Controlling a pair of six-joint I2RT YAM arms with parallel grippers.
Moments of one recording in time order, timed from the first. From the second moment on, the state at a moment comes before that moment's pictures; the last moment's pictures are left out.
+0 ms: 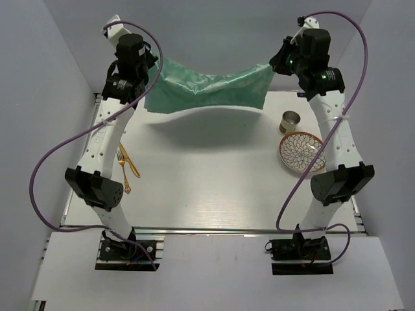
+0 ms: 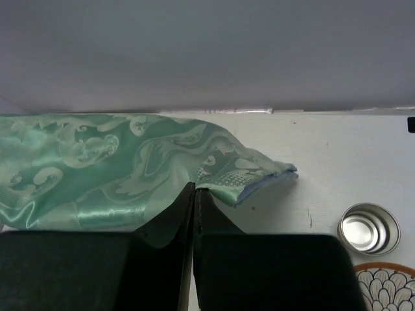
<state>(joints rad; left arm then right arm) -0.30 1.78 2.13 -0.49 -0.49 -0.59 0.23 1.80 2.20 -0.68 -0.08 0.31</state>
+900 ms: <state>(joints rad) -0.28 1.14 0.96 -0.55 -0.50 -0.87 0.21 1.04 0.72 -0.20 -0.29 0.37</state>
